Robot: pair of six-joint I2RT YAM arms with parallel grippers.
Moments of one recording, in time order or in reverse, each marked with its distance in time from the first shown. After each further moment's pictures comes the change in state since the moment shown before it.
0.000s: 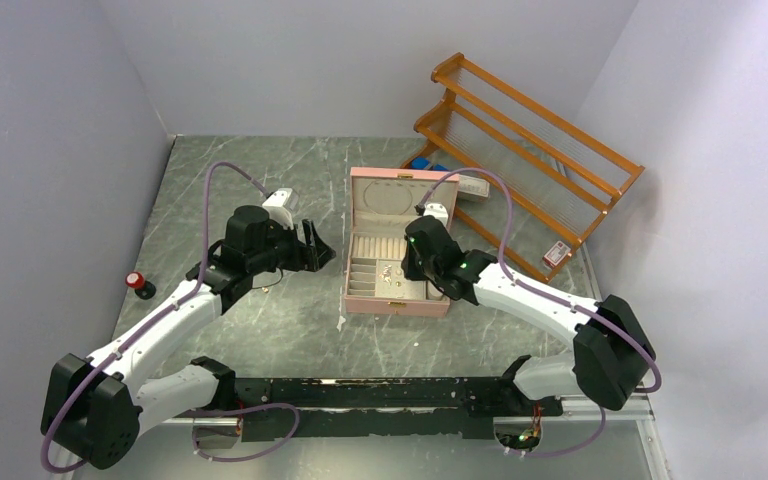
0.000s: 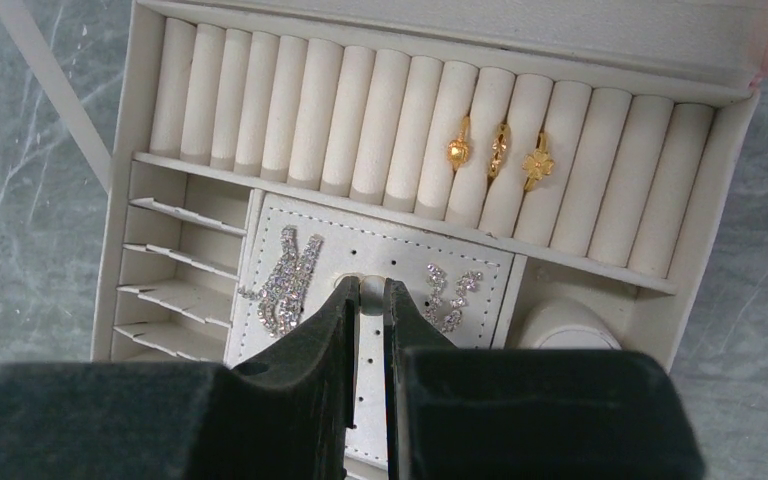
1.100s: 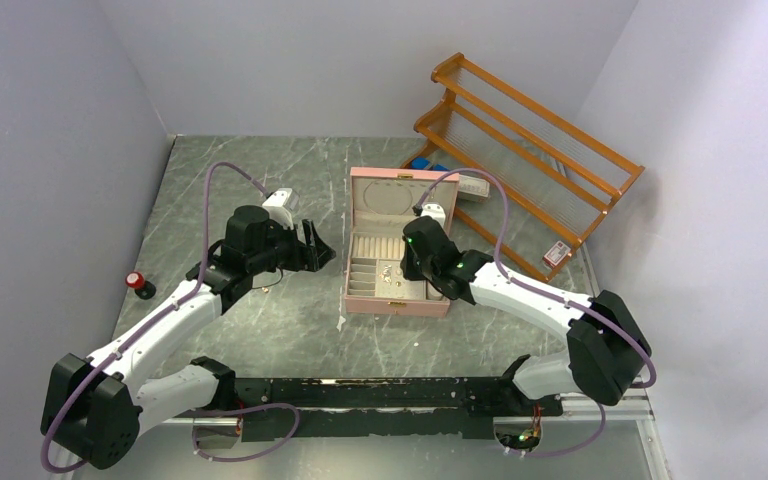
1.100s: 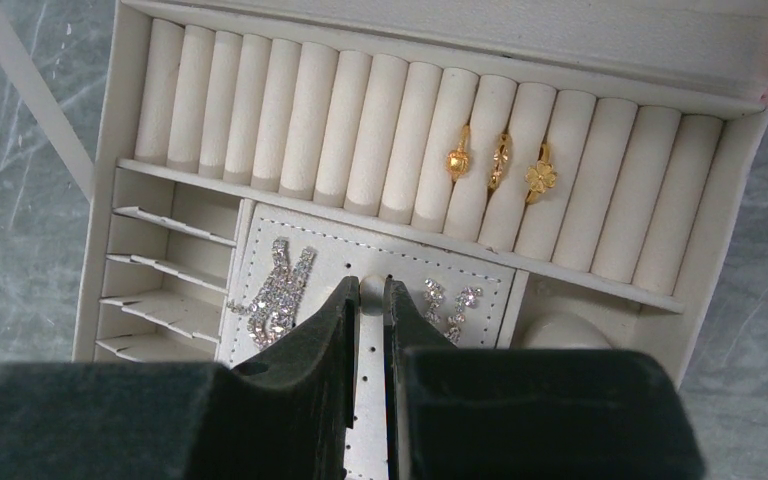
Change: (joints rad) left arm 0.000 0.000 0.000 0.000 0.000 0.000; right arm 0.000 0.029 -0.007 0.032 0.007 -0.016
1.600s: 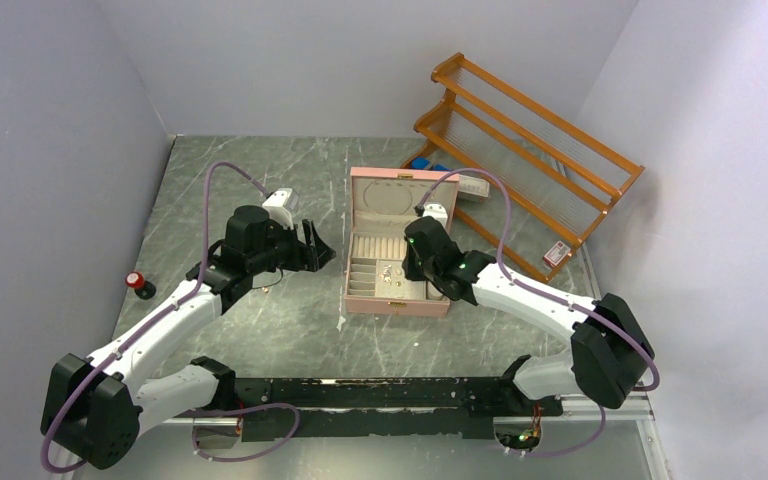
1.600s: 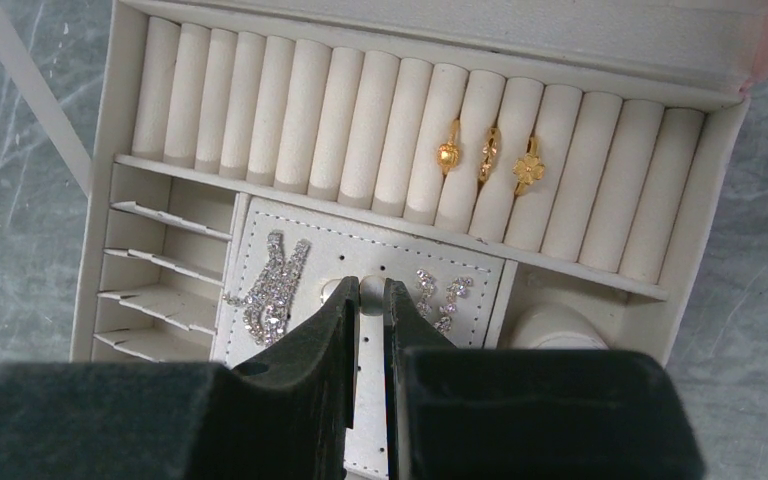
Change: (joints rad) left arm 0.000 0.000 0.000 0.000 0.000 0.000; right arm 0.000 -0.020 -0.002 -0.019 0.008 -0.001
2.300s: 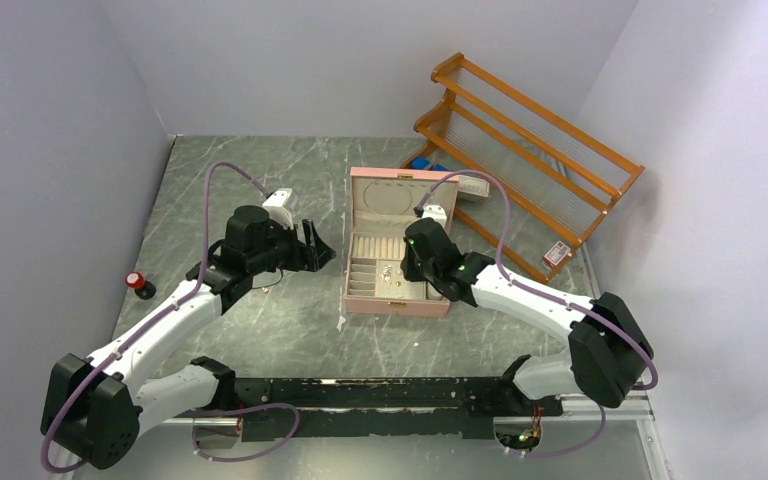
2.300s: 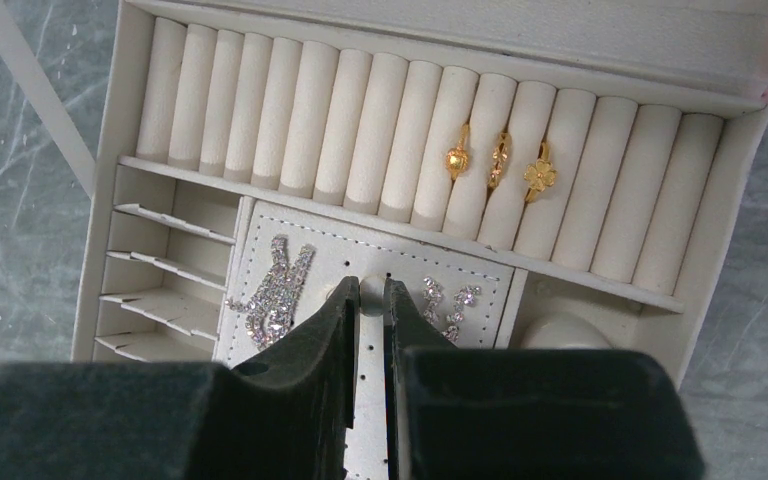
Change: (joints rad) left arm 0.000 0.000 0.000 0.000 0.000 0.000; right arm 0.000 0.006 -0.022 0.045 -0.012 -0.003
